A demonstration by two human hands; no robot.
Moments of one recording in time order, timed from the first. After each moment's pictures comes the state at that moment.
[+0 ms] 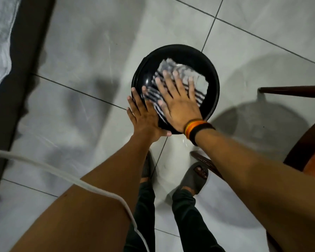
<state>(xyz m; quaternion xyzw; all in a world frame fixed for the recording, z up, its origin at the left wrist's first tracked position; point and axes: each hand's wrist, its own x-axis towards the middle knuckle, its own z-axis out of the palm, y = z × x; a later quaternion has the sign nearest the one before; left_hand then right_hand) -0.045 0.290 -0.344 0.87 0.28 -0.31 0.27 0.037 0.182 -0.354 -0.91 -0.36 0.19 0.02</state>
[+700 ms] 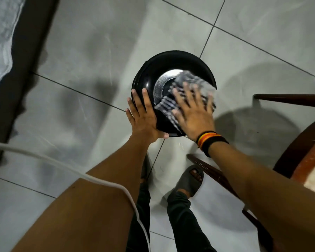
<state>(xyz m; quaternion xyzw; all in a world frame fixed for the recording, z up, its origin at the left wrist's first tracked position) -0.044 0.291 -0.341 0.86 0.29 -0.29 0.30 0.035 0.134 -0.345 -0.93 -0.29 0.23 0.02</state>
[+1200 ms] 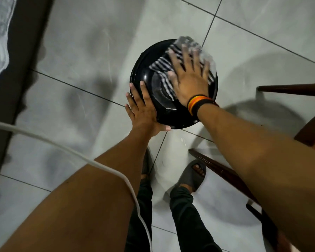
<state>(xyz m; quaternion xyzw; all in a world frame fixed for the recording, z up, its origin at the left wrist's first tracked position) -0.046 0.286 -0.349 0.86 0.30 -0.26 0.31 0.092 0.184 -0.352 -0.95 -0.24 0.19 0.07</state>
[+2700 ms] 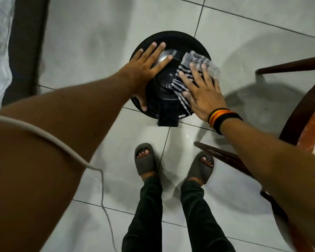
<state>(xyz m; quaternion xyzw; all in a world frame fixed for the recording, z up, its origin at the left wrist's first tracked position) 0.050 0.354 -0.310 0.94 -0.20 -0.27 -0.01 0.047 0.099 -0.342 -0.94 -0.25 0.24 0.07</state>
